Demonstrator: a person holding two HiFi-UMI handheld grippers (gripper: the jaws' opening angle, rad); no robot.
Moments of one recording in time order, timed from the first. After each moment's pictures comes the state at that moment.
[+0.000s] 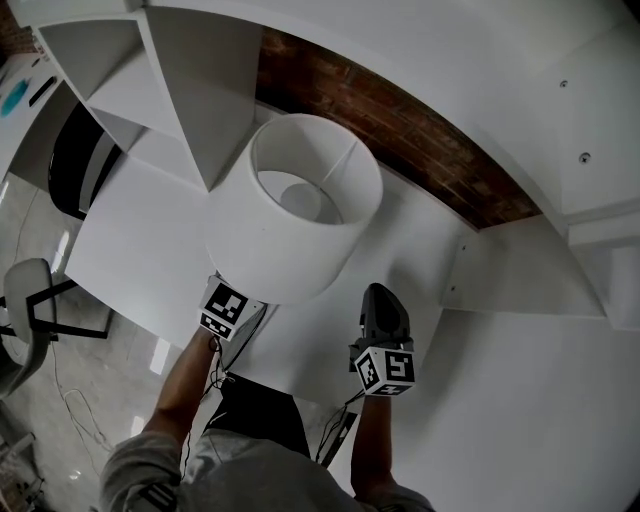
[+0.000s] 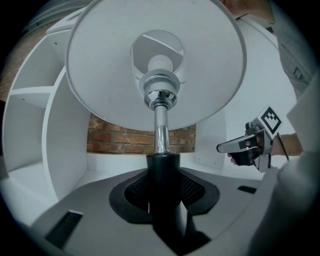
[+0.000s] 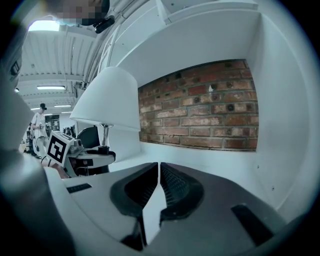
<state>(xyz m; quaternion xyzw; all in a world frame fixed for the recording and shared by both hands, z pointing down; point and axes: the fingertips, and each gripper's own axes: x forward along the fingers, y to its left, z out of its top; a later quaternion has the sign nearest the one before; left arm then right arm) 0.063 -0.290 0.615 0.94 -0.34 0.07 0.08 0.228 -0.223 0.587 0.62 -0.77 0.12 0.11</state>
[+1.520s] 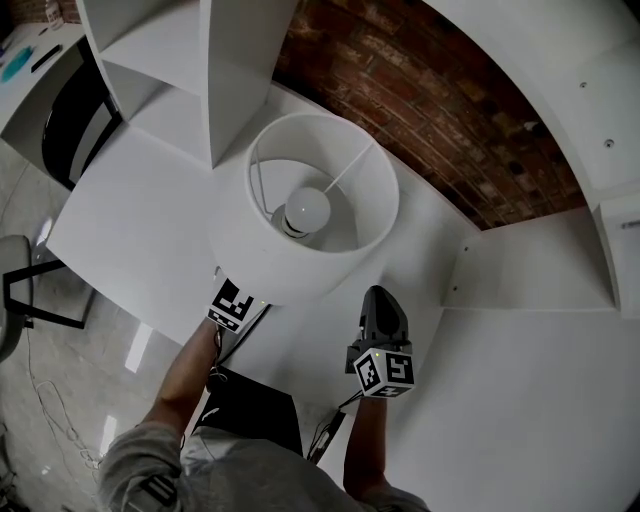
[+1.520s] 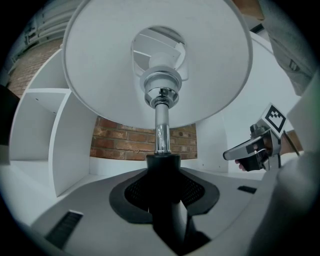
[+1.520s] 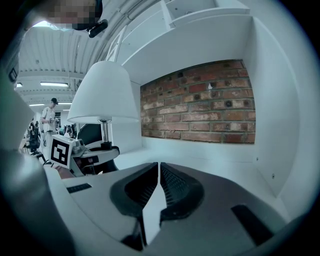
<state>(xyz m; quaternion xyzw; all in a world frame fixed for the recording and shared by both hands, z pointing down) 0.065 -0.274 0.639 0.93 -0.36 0.00 0.03 0.223 -0.196 0.625 0.62 -0.77 0.10 0.11</state>
